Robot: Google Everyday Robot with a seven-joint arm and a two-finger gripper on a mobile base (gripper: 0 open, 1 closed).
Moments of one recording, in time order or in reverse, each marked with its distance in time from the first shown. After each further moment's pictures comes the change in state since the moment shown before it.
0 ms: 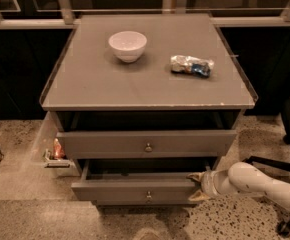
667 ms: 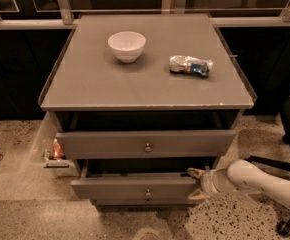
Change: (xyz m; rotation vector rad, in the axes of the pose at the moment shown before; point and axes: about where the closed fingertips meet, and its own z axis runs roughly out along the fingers) arm 0.009 0.005 0.008 -0.048 0.000 0.044
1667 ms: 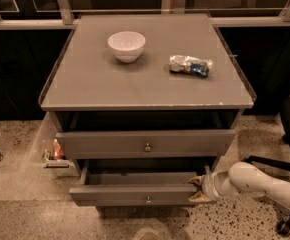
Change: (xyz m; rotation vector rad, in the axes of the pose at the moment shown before) arm -0.003 0.007 -0.009 -0.002 0.006 0.009
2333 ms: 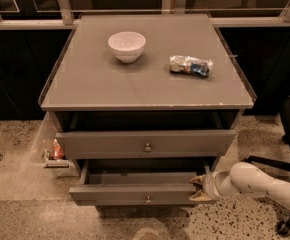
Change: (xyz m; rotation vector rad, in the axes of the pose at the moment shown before) arm -0.005 -0.001 -0.006 0.021 -0.001 0.012
